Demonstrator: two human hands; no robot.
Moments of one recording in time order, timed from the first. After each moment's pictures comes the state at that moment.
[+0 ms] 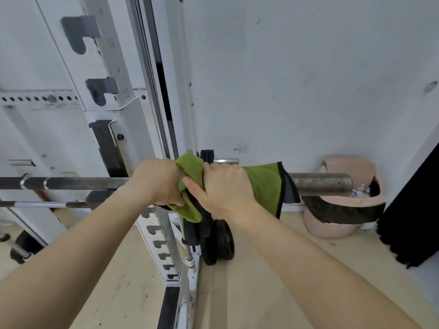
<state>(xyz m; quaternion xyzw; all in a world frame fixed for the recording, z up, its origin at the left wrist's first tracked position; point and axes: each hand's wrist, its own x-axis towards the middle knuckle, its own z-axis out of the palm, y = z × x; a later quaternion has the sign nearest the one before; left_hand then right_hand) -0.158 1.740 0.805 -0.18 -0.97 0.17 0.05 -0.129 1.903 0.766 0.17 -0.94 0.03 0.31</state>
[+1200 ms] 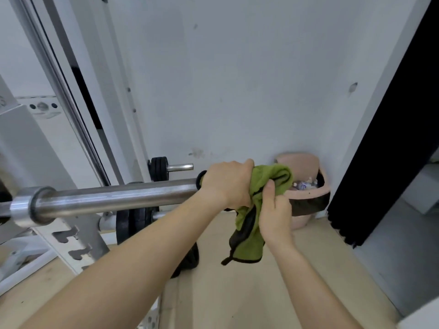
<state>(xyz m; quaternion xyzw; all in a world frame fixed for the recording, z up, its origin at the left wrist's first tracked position) -0.141 2.035 0.781 -0.37 -0.92 -0.02 0.14 -0.062 2.125 0.708 -0.15 -0.74 0.57 0.33</state>
